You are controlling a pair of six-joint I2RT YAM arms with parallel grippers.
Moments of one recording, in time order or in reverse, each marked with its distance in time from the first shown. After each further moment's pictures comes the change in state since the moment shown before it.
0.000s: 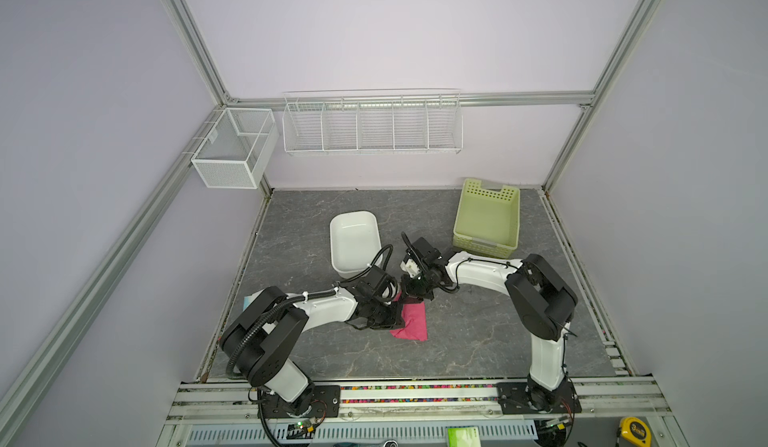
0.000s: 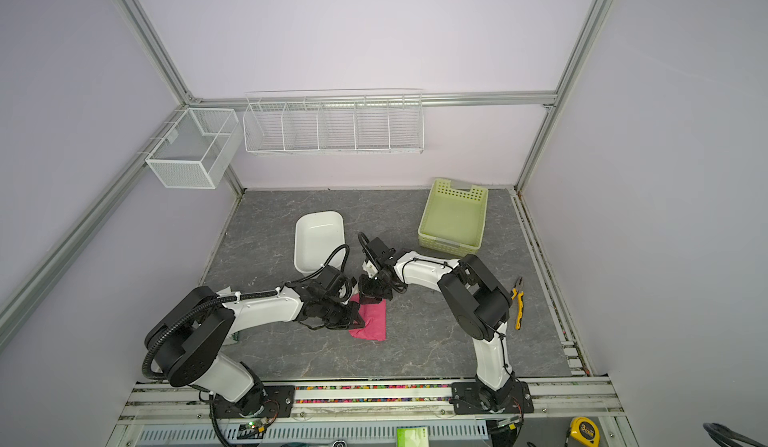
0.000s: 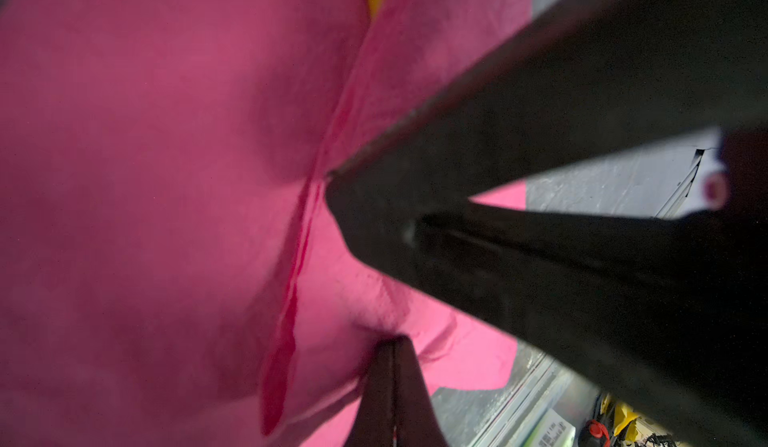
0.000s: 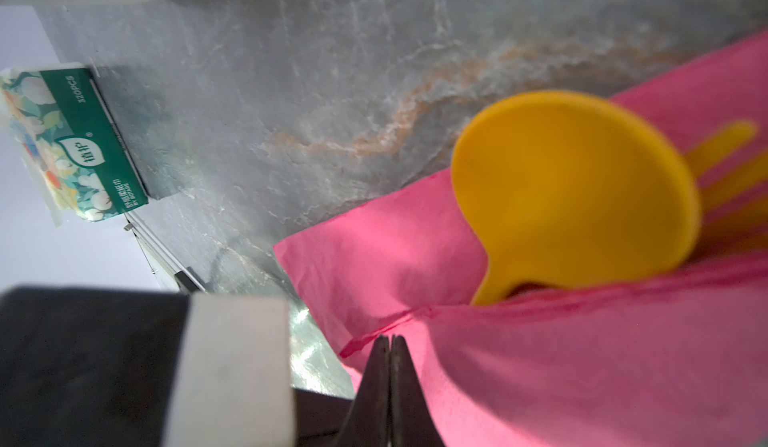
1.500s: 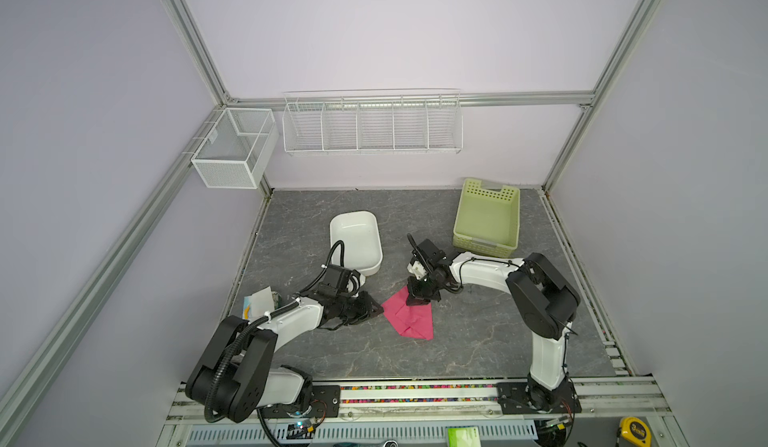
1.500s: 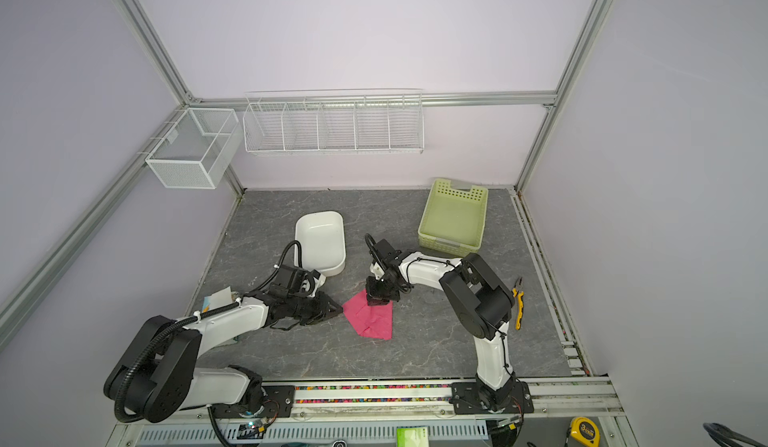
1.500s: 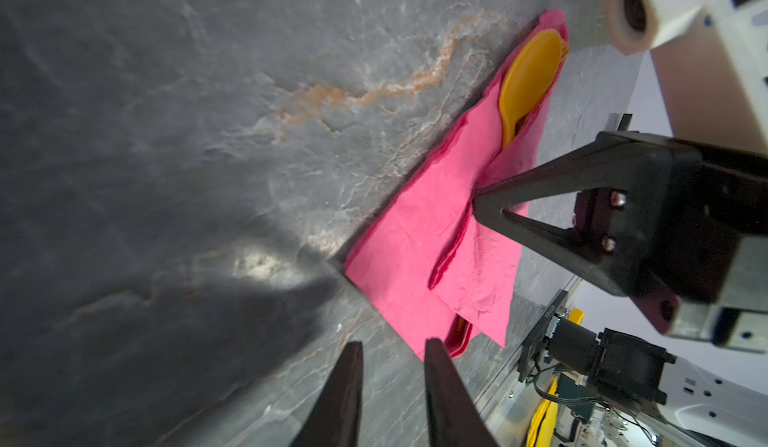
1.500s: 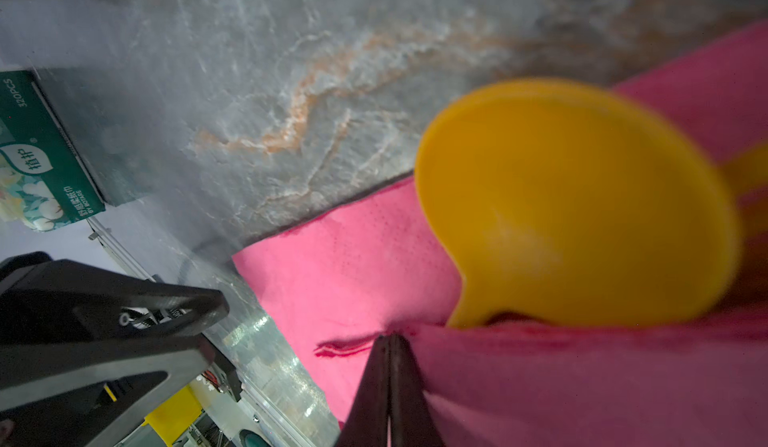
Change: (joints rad) left arm 0.322 -0.212 -0.201 0.094 0.137 -0.062; right arm -0.037 -0.014 -0.050 -0.015 0.032 -0.045
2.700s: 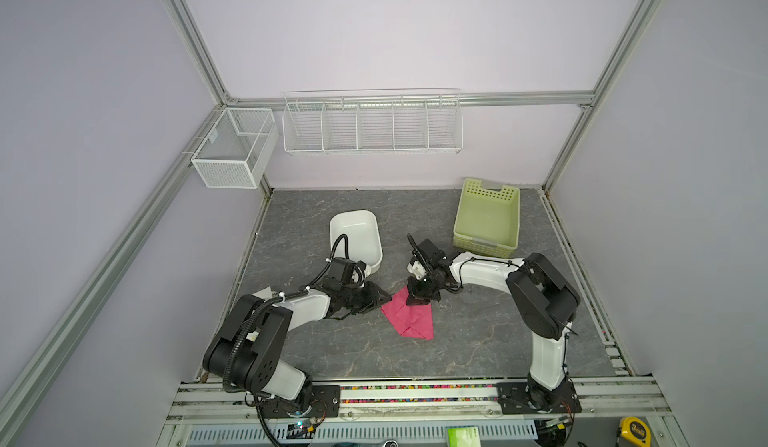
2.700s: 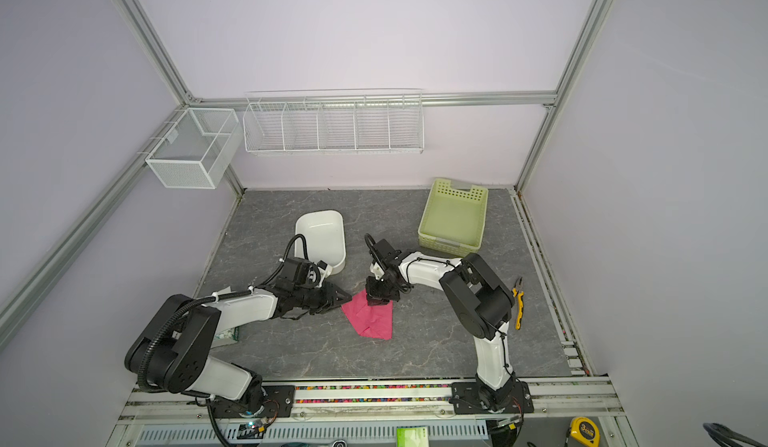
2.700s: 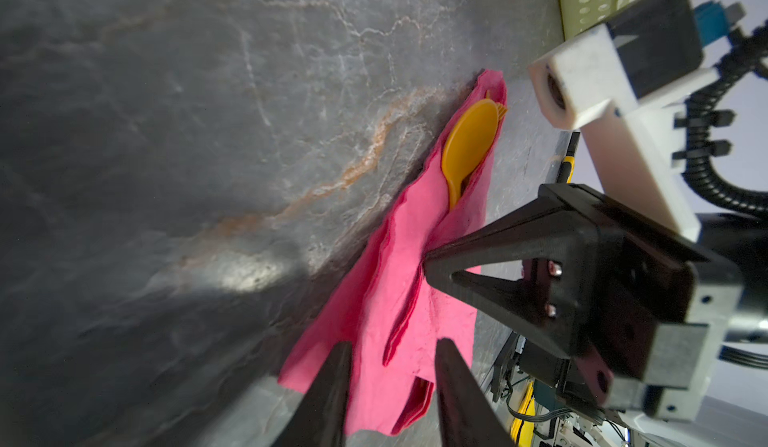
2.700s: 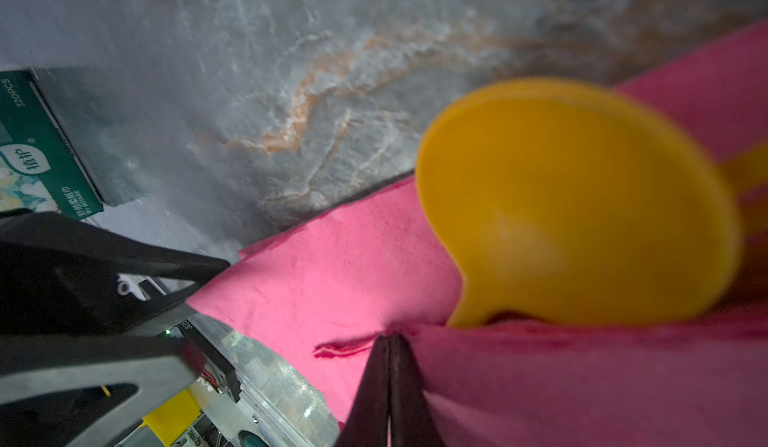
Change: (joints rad) left arm 0.000 0.134 0.076 0.153 0.045 -0.019; right arm 0.000 0.000 0.002 -0.002 0.002 0.000
